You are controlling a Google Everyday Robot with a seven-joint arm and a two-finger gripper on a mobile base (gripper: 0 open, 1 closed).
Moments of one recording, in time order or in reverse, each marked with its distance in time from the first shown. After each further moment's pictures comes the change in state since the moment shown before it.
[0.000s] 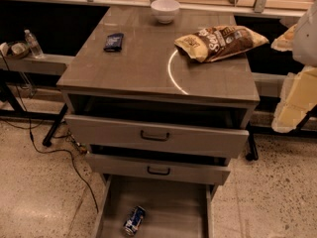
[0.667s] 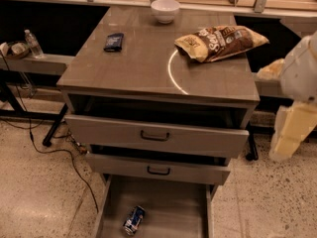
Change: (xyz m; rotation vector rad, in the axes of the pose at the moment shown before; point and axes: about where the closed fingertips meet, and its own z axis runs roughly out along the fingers) arm 0.011 0.030 0.048 -0.080 -0.030 -0.106
